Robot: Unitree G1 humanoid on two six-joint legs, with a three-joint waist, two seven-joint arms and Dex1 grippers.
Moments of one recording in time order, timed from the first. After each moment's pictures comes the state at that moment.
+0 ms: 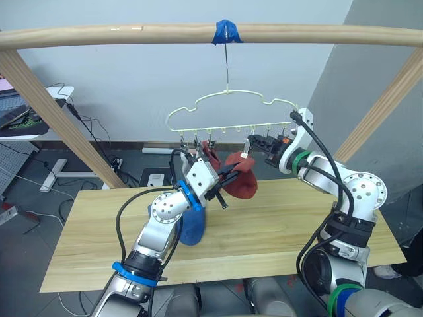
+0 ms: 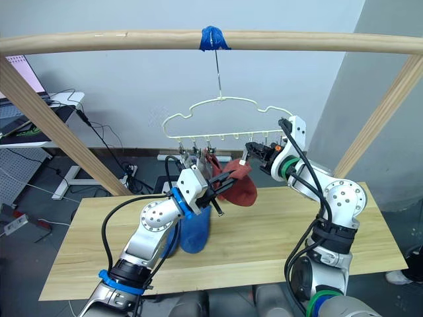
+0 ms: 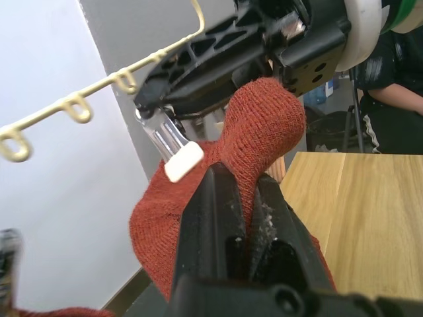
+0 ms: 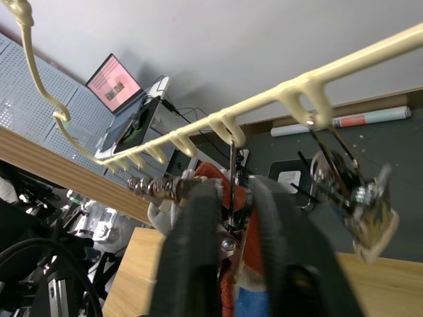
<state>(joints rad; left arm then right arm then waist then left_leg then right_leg) -0.33 0.27 -0.23 0.07 -0.02 -0.30 -0.64 -0.68 -0.03 -0.42 -0.25 0.92 1.34 -0.10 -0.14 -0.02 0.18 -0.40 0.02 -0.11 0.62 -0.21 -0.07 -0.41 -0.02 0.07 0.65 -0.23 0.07</state>
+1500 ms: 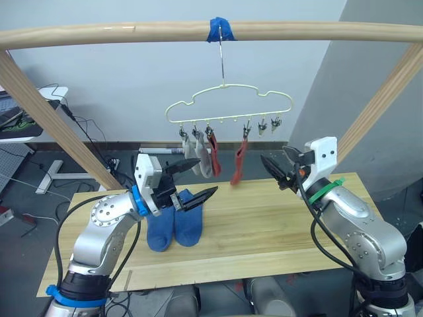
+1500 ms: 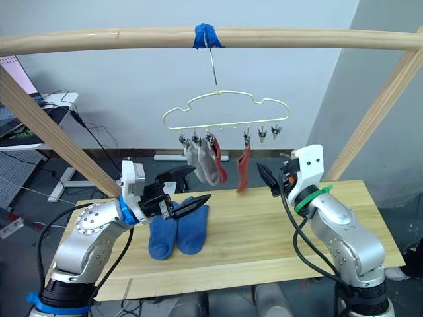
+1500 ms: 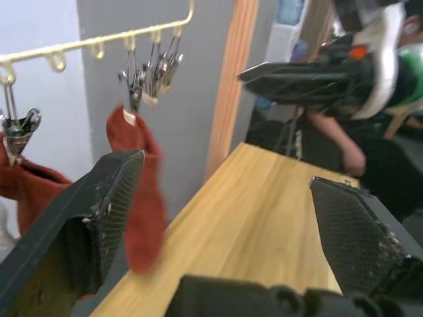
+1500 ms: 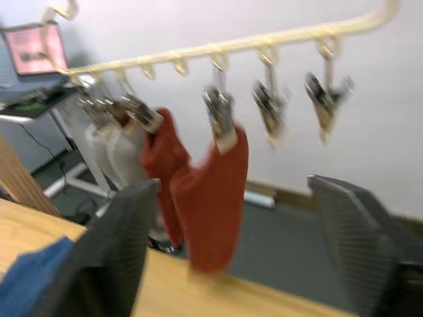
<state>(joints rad) -0.15 0.58 0.03 -0.32 -0.58 0.24 -0.88 -0.24 -0.33 0.03 -0.59 0.47 0.70 0.14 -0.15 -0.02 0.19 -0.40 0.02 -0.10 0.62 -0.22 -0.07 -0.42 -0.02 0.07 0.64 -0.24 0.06</state>
